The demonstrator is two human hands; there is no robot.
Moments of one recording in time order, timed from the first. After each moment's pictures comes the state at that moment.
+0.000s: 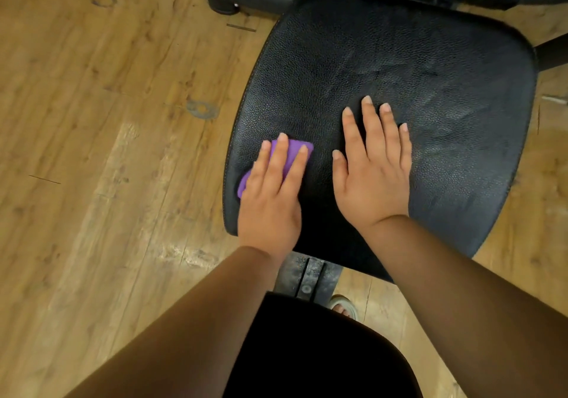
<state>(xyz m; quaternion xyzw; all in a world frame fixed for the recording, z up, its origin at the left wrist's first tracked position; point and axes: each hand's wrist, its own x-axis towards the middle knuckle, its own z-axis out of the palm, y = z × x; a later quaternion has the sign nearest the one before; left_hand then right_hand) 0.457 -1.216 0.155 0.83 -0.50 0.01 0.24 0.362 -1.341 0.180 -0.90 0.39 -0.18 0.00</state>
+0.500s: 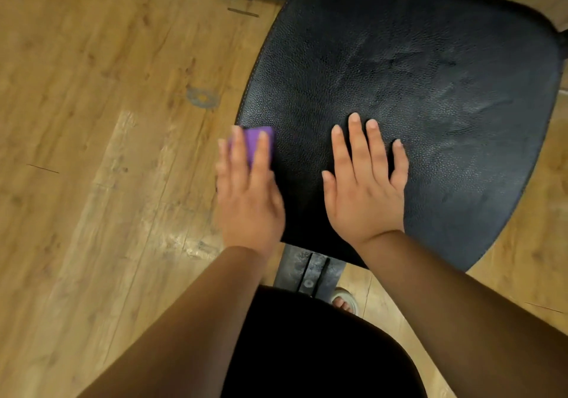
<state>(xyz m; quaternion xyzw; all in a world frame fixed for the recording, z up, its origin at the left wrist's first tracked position) 0.469 -1.200 0.143 0.88 -0.39 0.03 0.29 0.353 -1.314 0.161 -0.93 0.34 -0.13 -0.06</state>
